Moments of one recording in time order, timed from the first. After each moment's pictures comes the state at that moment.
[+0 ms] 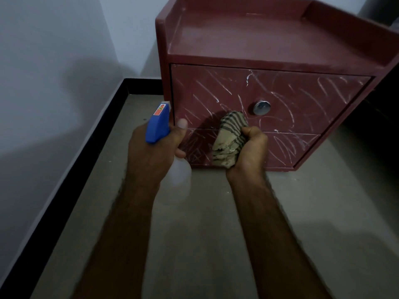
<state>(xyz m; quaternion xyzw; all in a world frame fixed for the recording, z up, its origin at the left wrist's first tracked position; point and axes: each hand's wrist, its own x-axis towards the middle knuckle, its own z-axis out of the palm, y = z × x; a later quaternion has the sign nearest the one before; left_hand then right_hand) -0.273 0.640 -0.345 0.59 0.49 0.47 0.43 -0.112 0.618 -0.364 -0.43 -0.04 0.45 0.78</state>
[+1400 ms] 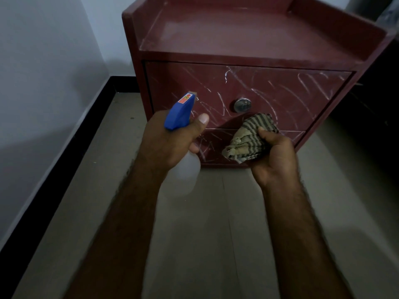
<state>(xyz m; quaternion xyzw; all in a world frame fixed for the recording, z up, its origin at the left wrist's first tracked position) -0.214 0.637 -0.325 0.68 0.45 0.39 0.42 -0.016 0.583 -0.374 -0.46 -0.06 0.46 0.75</state>
